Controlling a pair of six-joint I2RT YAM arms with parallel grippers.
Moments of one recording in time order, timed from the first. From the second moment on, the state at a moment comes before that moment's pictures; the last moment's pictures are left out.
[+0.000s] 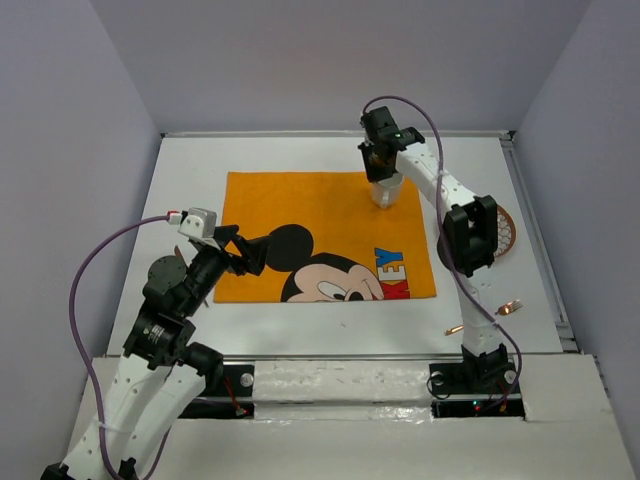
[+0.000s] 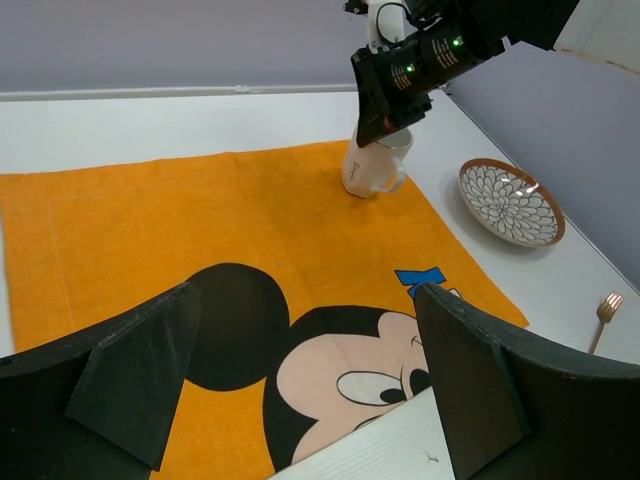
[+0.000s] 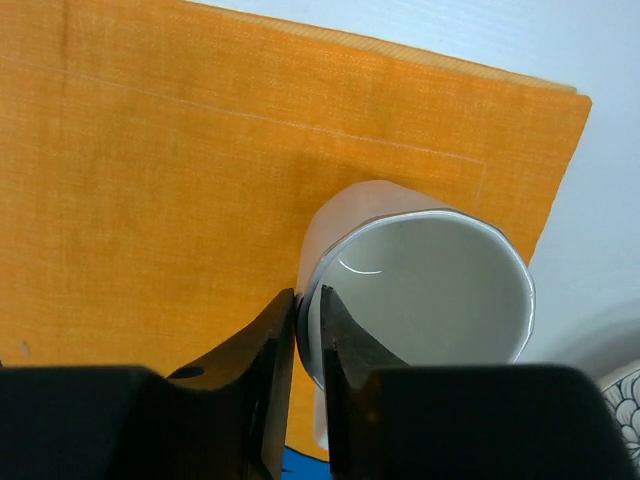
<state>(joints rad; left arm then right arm) -0.43 0.45 0.64 -0.20 0.07 -0.29 0.41 2.27 2.19 -0.89 0.19 0.14</state>
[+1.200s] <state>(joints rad) -0.50 0.37 0.64 -0.23 0.02 -0.29 -0.45 1.21 0.63 -0.19 0.06 0.76</state>
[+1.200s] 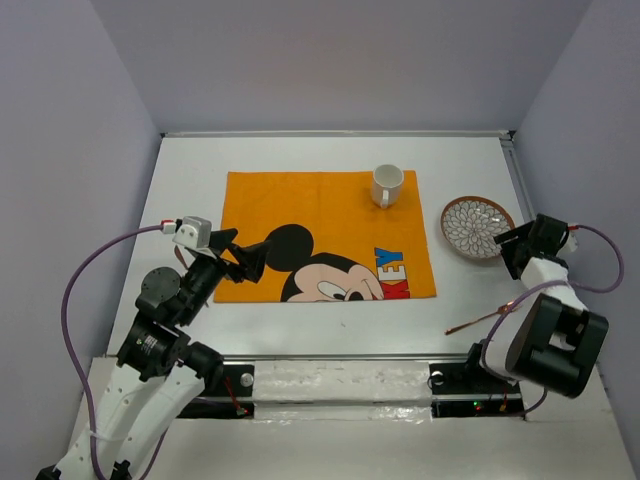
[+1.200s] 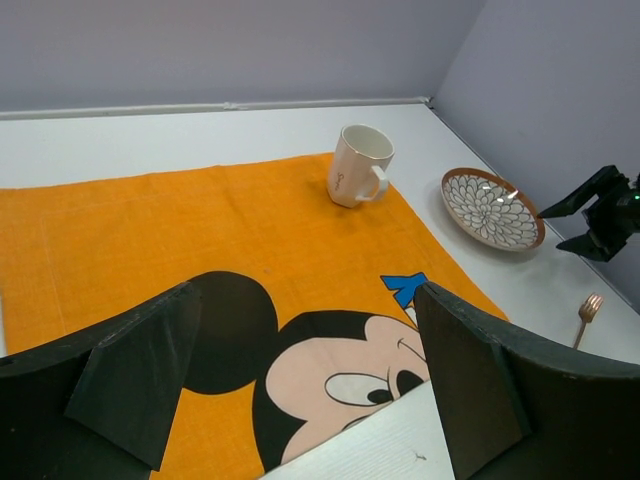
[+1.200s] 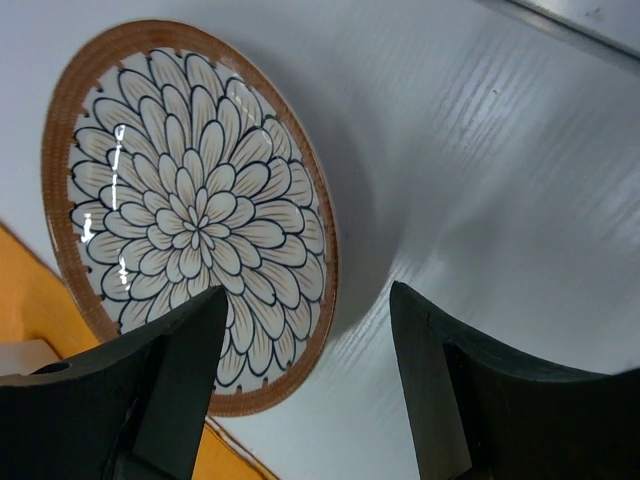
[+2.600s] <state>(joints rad) -0.42 0.43 0.64 -0.23 -0.11 -0.29 0.43 1.18 0.82 0.08 -0.37 0.82</state>
